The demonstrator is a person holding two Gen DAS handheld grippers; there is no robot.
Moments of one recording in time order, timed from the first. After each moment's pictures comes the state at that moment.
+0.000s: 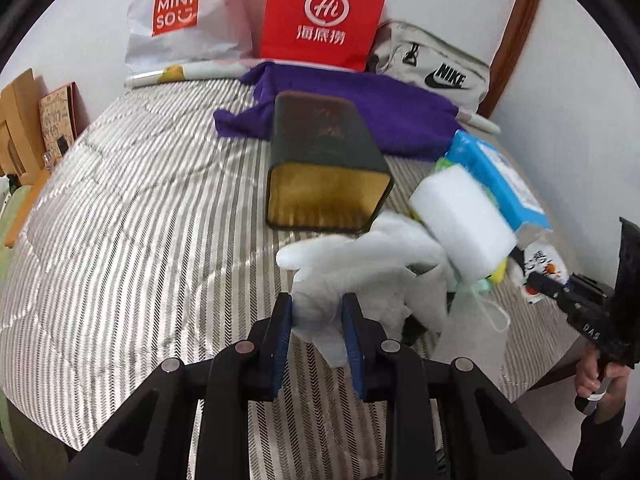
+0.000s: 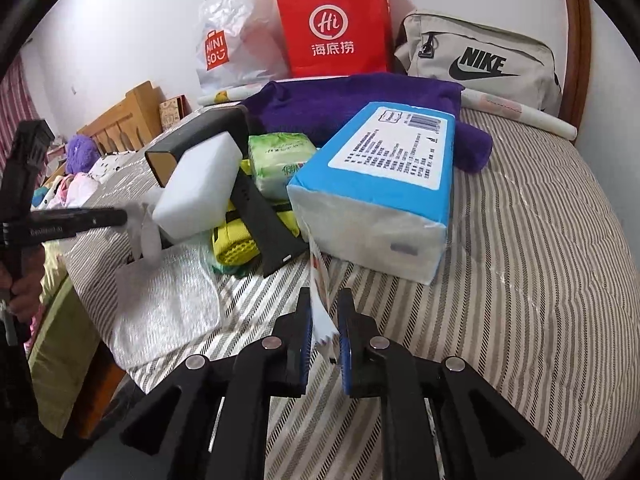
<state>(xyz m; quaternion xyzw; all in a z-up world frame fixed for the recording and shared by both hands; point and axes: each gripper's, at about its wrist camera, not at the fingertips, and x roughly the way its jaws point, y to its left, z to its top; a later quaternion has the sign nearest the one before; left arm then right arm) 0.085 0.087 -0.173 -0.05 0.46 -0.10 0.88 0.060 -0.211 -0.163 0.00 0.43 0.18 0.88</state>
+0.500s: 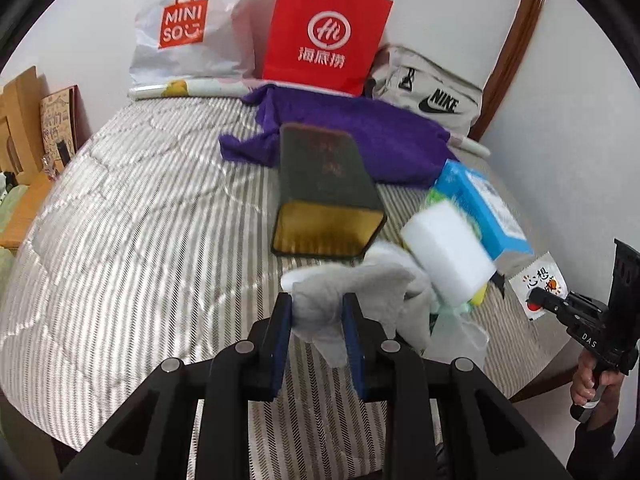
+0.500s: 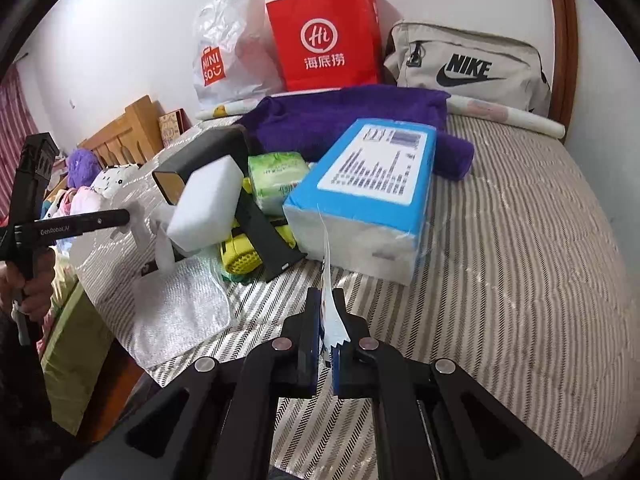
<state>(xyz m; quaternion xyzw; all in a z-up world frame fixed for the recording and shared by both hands) 0.081 0.103 -0.143 -0.07 0.43 -0.11 0.89 0.050 -0.224 -0.135 0.01 0.43 0.17 0.89</state>
